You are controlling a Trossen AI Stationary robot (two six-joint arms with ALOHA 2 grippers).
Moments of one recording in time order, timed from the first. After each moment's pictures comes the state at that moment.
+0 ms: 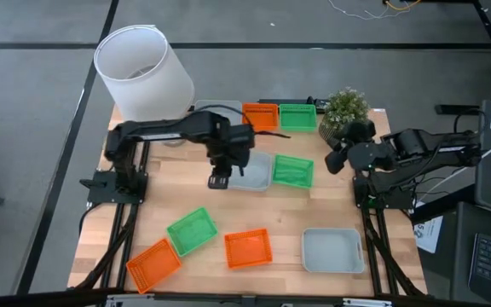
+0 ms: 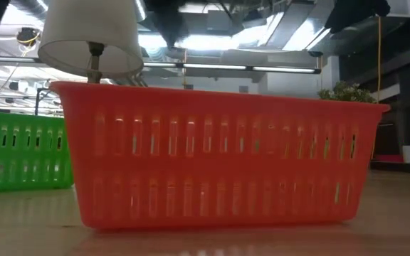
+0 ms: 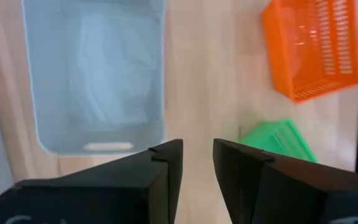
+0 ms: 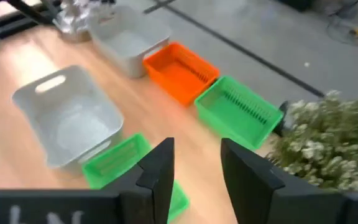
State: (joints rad) left arm 0.08 1.81 1.91 -1.40 0.15 0.12; right arm 0.21 0.95 1.19 -1.19 0.76 0.76
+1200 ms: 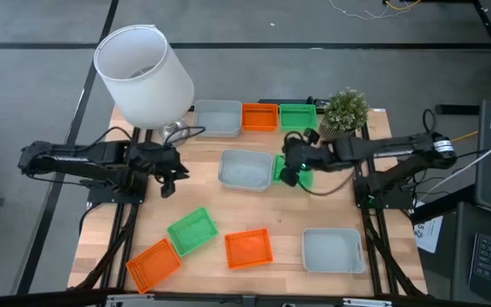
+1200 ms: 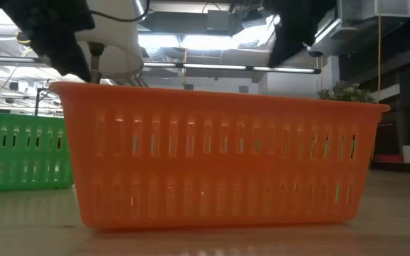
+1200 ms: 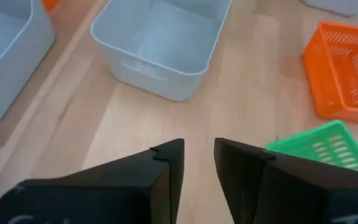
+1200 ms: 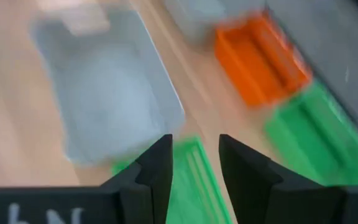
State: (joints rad) left arm 0.03 0.67 0.59 -0.57 -0.08 -0.26; right arm 0.03 1.38 1.19 -0.82 0.47 0.37
